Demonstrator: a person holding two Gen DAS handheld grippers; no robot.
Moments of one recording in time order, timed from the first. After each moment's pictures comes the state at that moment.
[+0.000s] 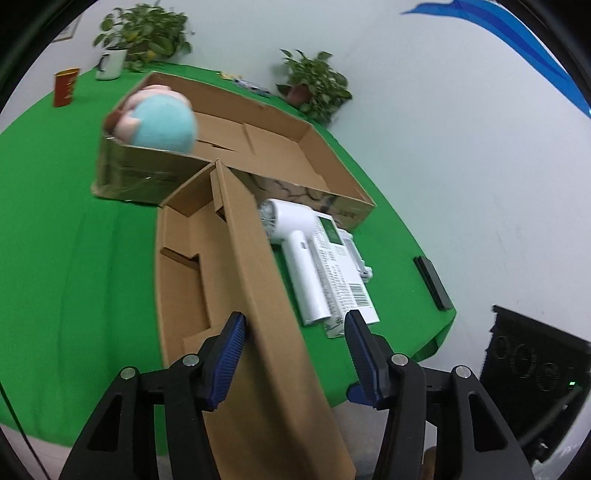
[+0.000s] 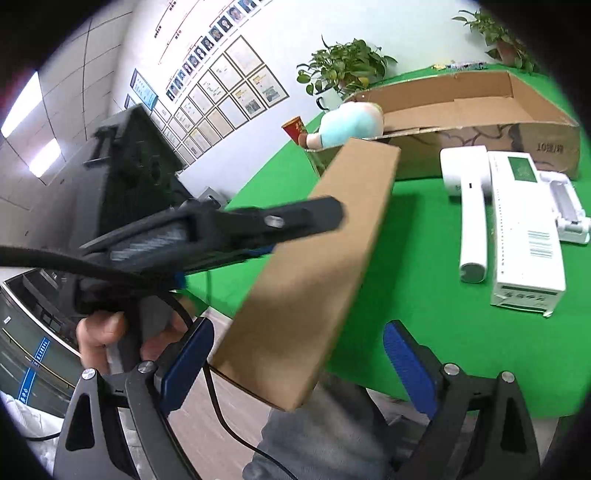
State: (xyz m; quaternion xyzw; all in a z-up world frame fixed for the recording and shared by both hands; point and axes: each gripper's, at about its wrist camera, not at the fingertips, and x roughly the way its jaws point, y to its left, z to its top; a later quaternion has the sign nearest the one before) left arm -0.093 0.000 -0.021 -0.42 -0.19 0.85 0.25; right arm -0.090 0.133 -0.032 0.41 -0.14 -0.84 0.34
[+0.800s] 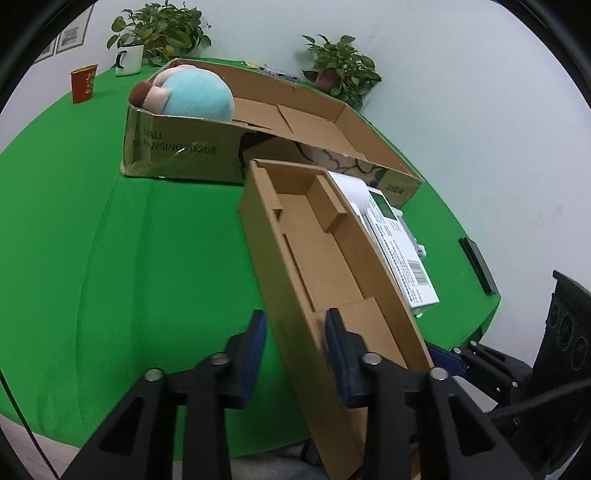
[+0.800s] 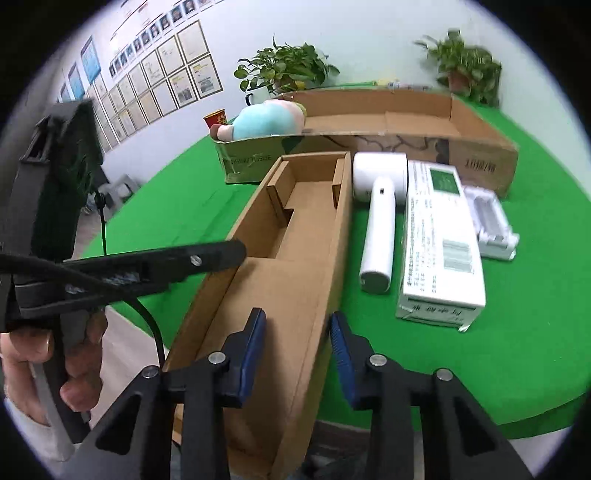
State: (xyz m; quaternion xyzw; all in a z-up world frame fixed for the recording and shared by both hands) left arm -0.093 -0.012 -0.060 -0.46 -0.13 0.86 0.18; right arm -0.108 0.132 -0.060 0.41 -0.01 -0.89 0.18
